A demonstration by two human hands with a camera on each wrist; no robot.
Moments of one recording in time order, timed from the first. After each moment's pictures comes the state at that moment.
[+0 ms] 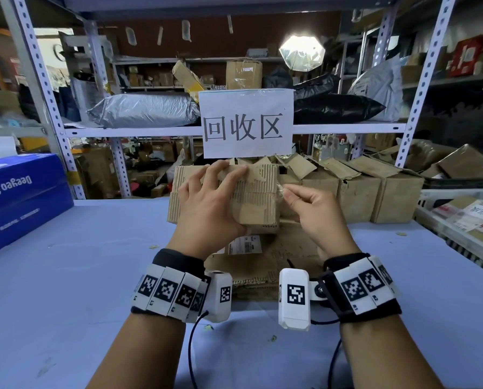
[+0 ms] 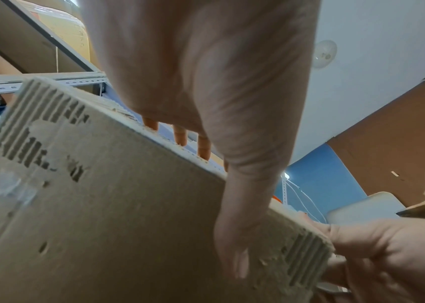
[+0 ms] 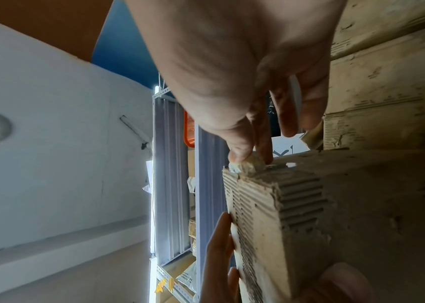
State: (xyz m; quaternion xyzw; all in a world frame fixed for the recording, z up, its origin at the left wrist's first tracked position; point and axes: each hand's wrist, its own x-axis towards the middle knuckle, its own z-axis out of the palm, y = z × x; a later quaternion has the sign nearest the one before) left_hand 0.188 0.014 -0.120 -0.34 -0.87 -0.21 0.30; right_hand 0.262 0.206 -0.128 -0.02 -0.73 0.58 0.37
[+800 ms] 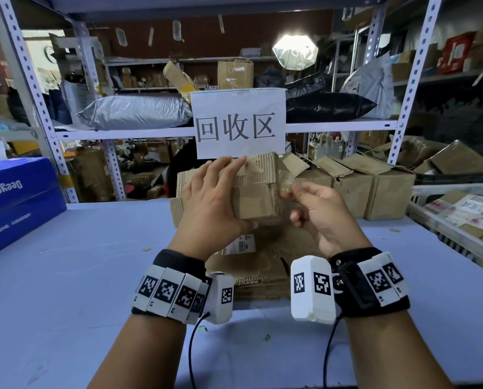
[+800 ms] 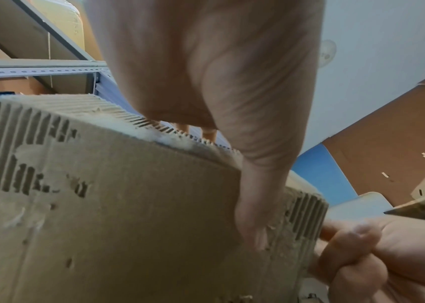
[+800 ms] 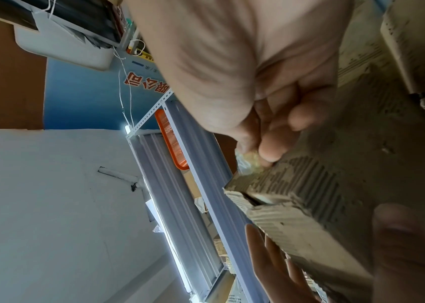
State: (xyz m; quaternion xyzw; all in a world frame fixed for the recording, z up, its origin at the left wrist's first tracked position) left_hand 0.191 0.029 -0.120 -0.37 -0.84 -0.27 0.30; right_hand 0.277 0.216 -0.118 -0.06 -0.61 0.74 0.27
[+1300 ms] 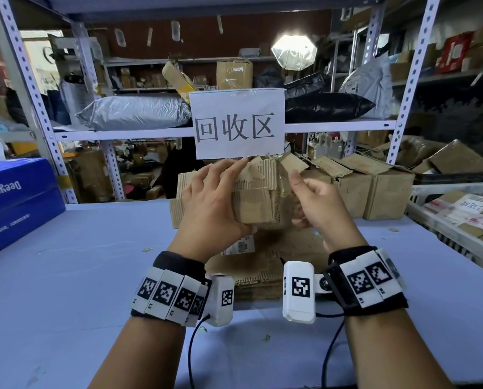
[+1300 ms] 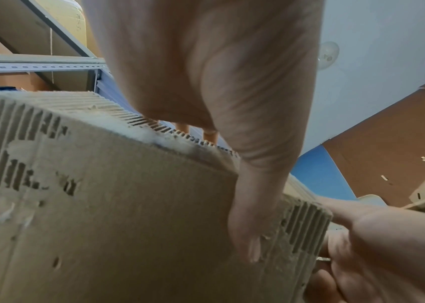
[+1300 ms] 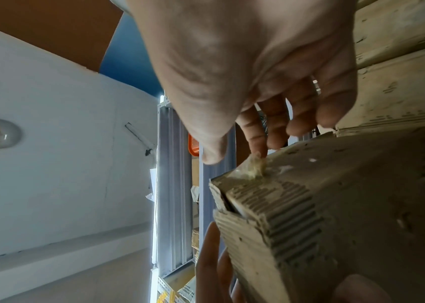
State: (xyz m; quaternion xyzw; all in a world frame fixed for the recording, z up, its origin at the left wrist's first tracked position) left_hand 0.191 0.030 -0.124 -0.38 -0.82 -0.26 0.33; right_hand 0.276 0.217 -0.112 -0.11 -0.75 0.57 0.32
